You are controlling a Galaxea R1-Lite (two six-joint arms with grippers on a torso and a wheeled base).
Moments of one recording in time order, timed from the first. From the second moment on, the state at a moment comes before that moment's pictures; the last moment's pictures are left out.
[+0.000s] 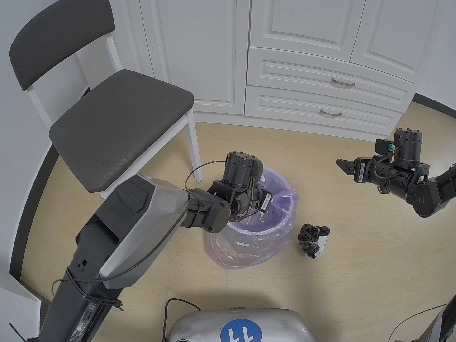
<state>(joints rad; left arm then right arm) -0.65 2.61 -1.91 -0.31 0.10 0.08 0.14 1.86 -0.88 -0.72 -0.01 0.05</state>
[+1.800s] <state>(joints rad) -0.69 2.38 -1.48 -0.42 0.07 -0.01 0.12 1.79 -0.81 -0.69 -0.01 -0.01</state>
